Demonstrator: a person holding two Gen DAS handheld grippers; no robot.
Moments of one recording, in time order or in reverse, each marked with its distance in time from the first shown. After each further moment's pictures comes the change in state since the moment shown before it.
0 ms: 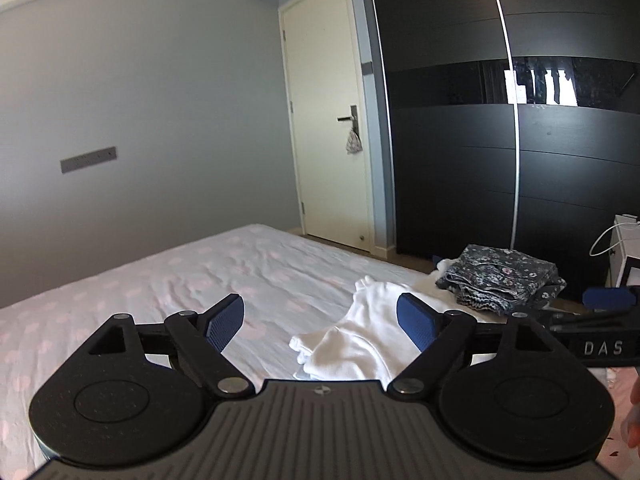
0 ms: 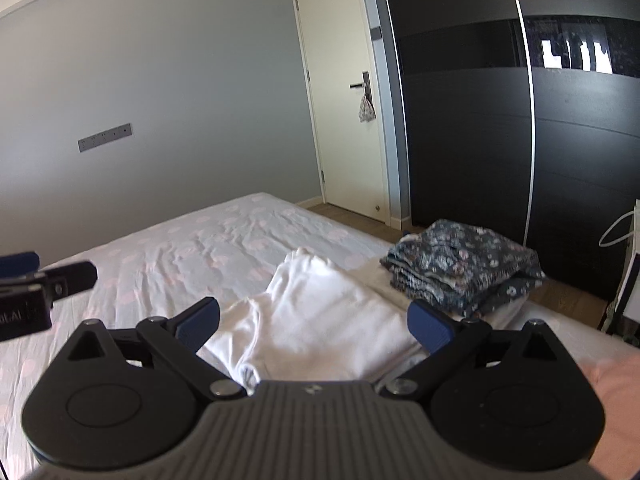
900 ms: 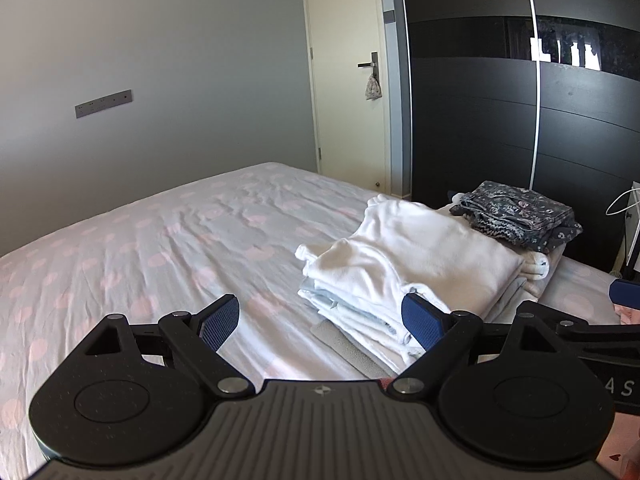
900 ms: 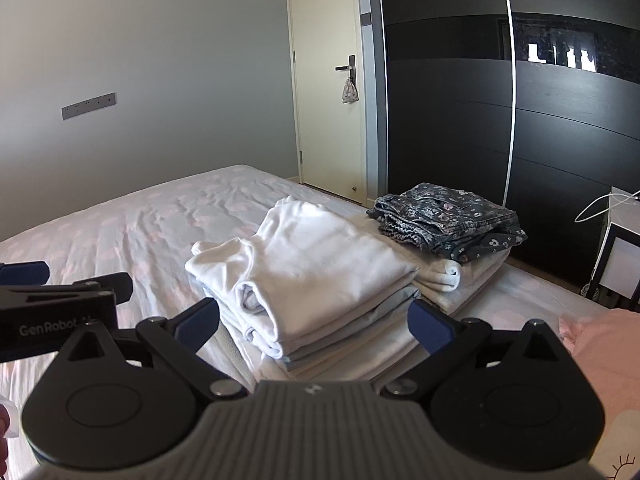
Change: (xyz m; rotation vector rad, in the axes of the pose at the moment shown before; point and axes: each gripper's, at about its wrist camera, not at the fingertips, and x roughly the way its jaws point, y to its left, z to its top) left arm 0.009 -0.005 -0.070 -0.058 0.166 0.042; right arm -0.009 0.034 -0.072 -0.047 0.026 -0.087
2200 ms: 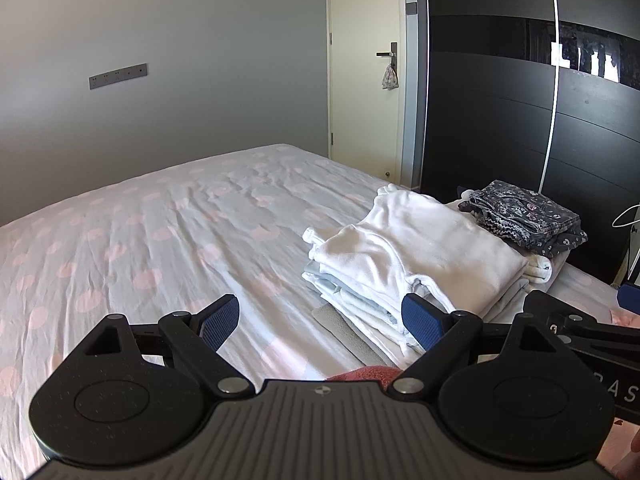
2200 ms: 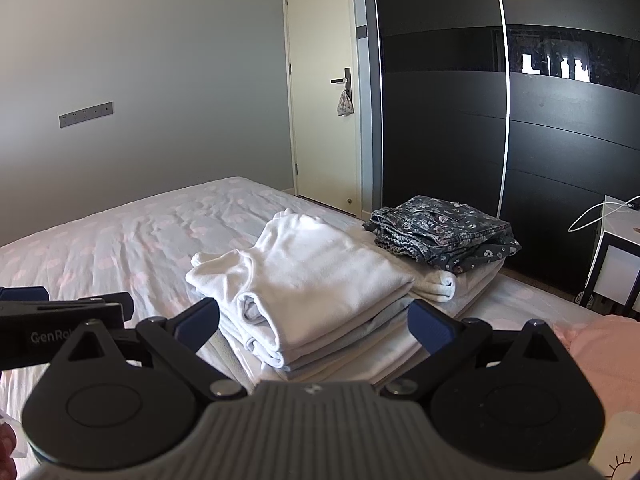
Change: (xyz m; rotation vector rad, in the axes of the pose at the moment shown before) left arm -0.002 0.003 0.001 -0.071 0.047 0.015; right arm -0.014 0.006 0.001 0.001 -0.042 -0.023
